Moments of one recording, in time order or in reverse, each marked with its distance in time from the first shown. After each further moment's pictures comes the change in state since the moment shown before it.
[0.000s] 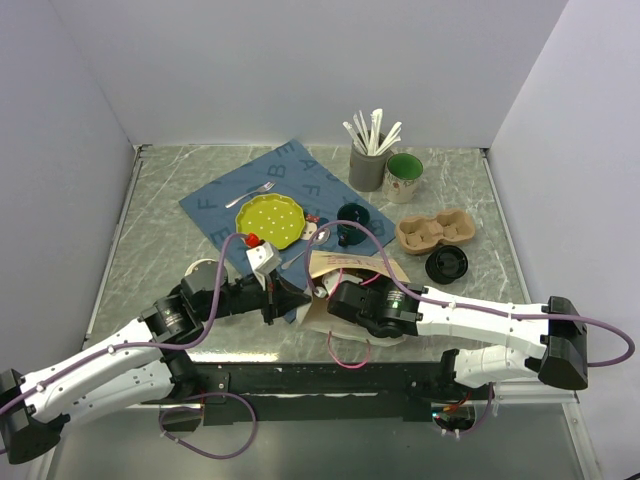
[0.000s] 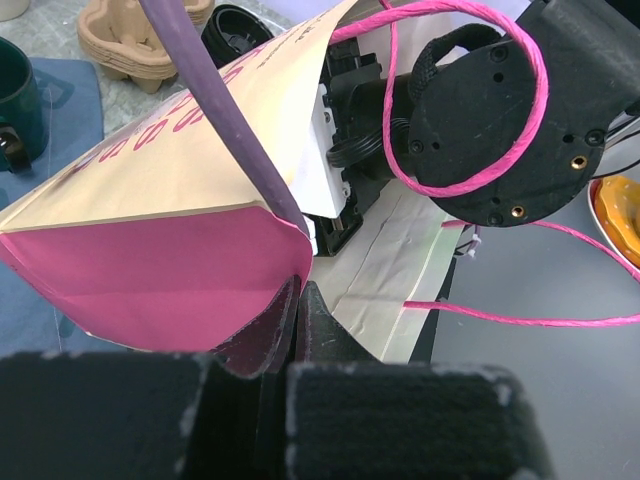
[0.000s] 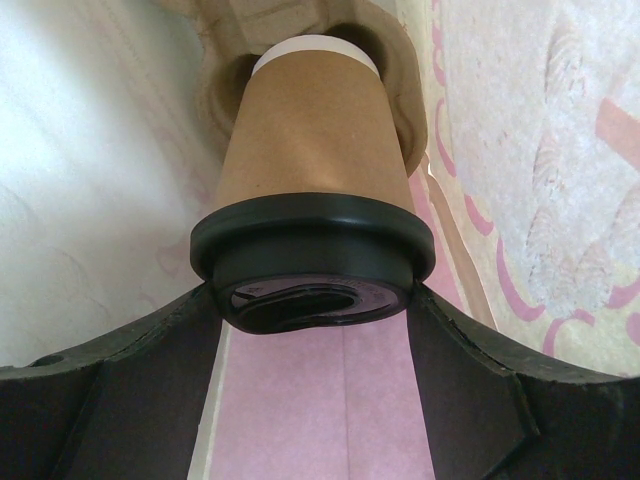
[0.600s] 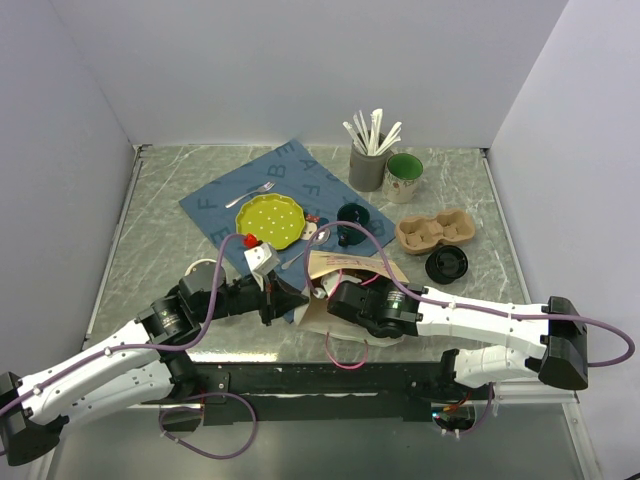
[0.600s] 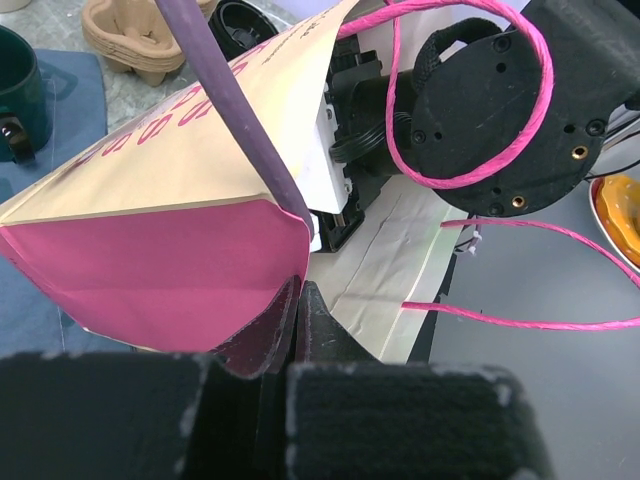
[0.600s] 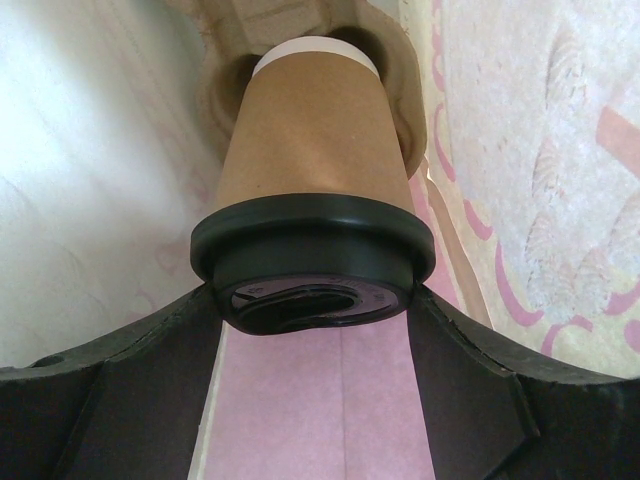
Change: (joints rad) left arm 0.000 -0.019 0.005 -0.035 -0.008 -0.003; right arm 0.000 -0.001 -0.005 0.015 -0.013 -0.016
